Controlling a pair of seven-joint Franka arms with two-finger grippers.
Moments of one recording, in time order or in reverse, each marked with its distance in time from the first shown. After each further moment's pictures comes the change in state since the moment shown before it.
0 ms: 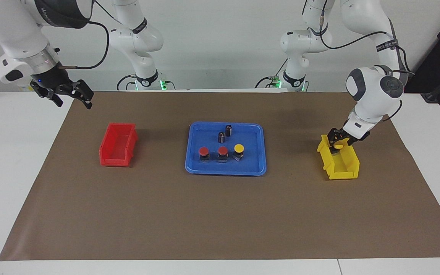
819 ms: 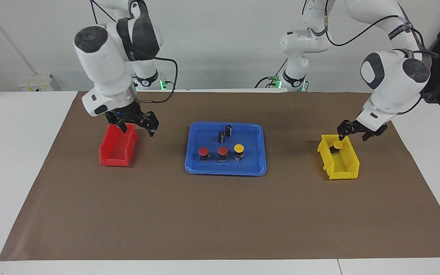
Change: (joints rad) left arm -0.008 0.008 0.003 0.179 0.000 -0.161 0.040; right arm 0.230 0.067 0.007 -0.060 0.035 0.194 0.277
